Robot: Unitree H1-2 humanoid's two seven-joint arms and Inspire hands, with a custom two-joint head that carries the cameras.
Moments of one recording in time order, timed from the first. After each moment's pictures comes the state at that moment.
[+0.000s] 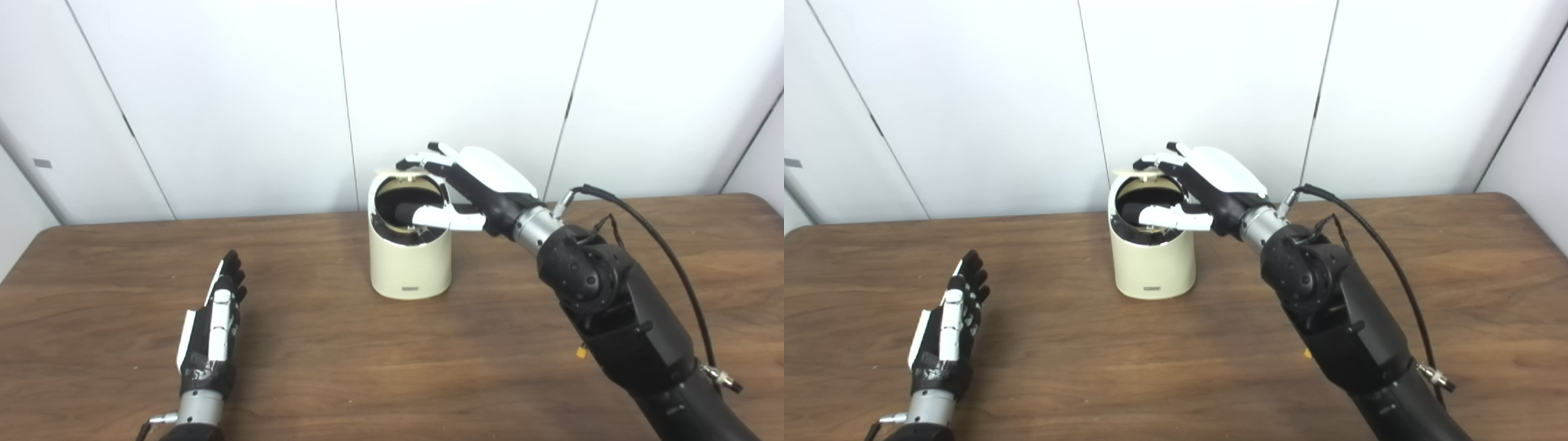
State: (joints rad) left arm -0.08 0.07 0.13 0.04 -0.11 -0.09 -0.04; right arm -0.64 -0.31 0.33 -0.17 -0.65 0.28 0.40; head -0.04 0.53
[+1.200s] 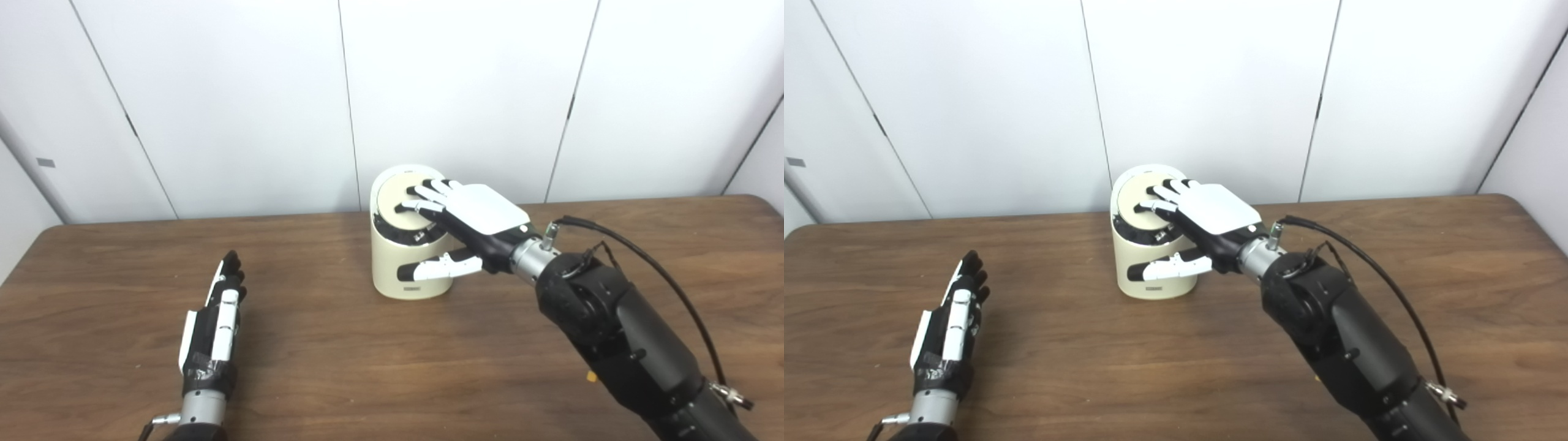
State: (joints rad) left arm -0.08 0.06 0.13 0.03 -0.10 -0.08 -0.02; right arm -0.58 -0.36 0.40 -0.16 -0.84 0.16 0.42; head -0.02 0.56
